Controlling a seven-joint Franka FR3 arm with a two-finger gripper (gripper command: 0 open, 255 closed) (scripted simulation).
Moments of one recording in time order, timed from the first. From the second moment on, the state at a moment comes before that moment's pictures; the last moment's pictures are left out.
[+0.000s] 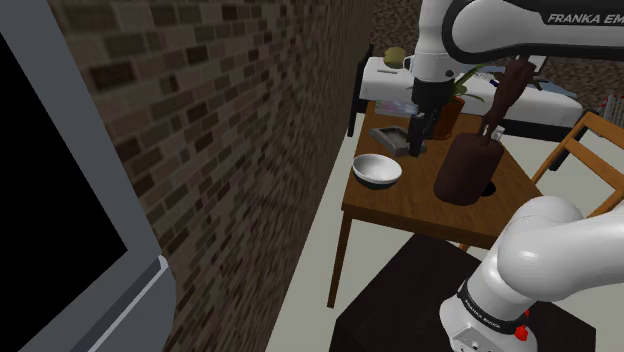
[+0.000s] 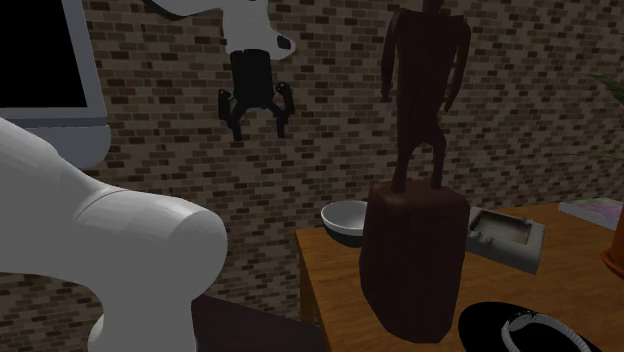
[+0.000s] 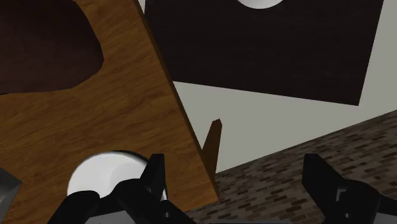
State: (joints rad) arm -0.01 -0.80 0.01 -2.41 -0.10 1.52 -0.13
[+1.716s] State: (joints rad) arm -0.11 -0.17 -0.04 -2.53 -0.40 2.38 -0.06
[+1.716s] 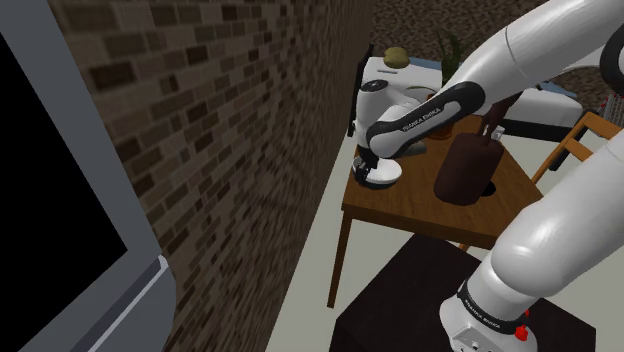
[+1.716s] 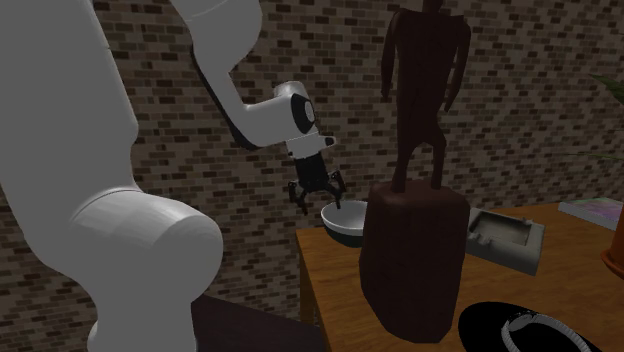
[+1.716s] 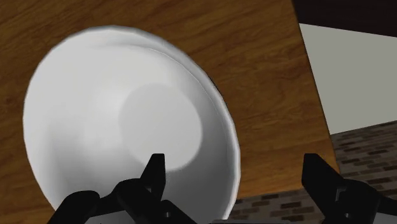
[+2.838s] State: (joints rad) arm -0.13 -0.11 -0.05 -2.54 -0.43 2.46 -0.04
